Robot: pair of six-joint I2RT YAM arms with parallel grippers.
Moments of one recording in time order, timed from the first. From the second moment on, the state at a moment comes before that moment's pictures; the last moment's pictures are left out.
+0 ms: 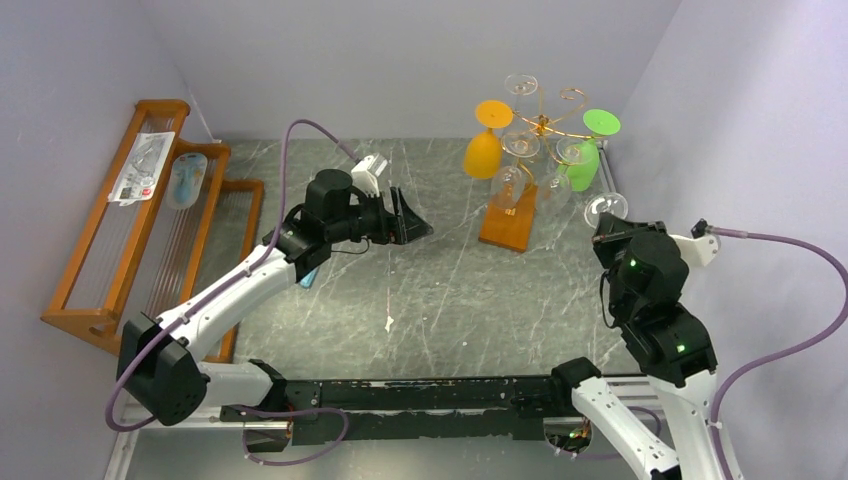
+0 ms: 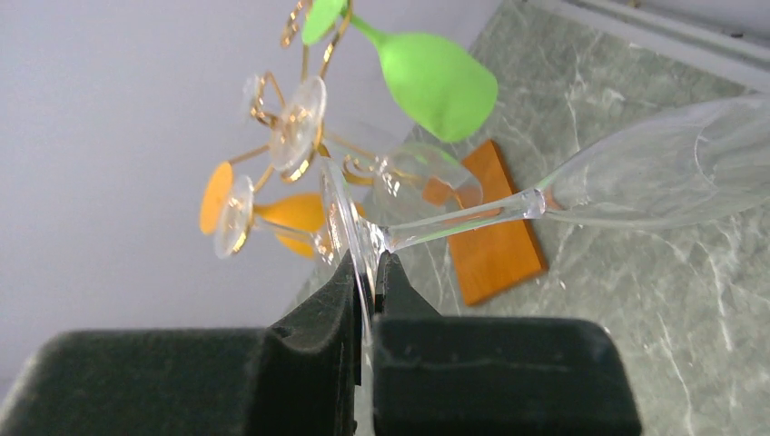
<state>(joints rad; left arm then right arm) -0.63 1.28 1.04 -0.11 0.39 -0.64 0.34 0.60 1.10 -0.75 0.66 1.01</state>
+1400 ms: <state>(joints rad) -0.61 1.30 1.01 -0.08 0.44 -0.68 0.19 1.43 1.60 0.41 -0.15 0.54</state>
